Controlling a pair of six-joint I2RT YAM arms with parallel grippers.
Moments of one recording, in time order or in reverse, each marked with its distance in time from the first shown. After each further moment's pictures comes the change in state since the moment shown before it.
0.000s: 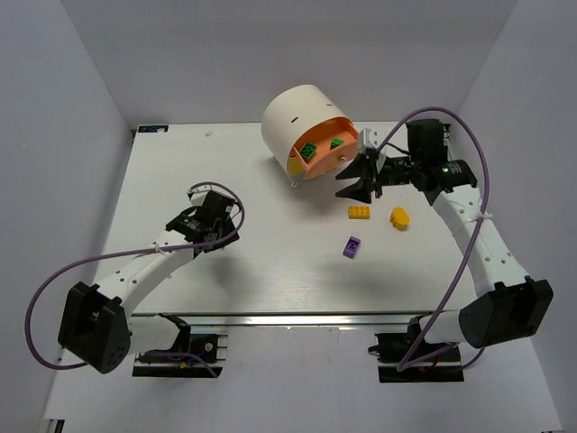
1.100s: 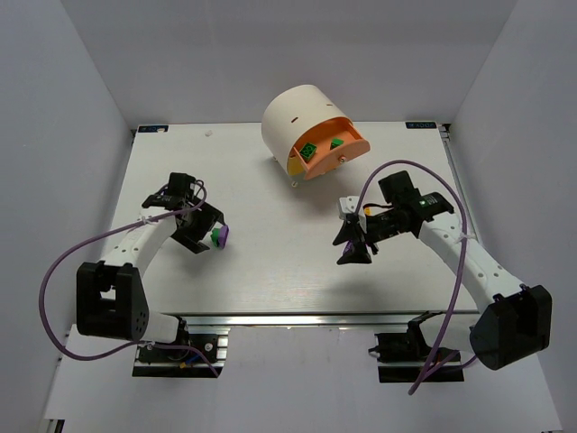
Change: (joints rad) left arm 0.397 0.187 0.125 -0.098 0.416 -0.261; right arm 0.153 -0.113 -0.357 -0.336 0.085 -0.338
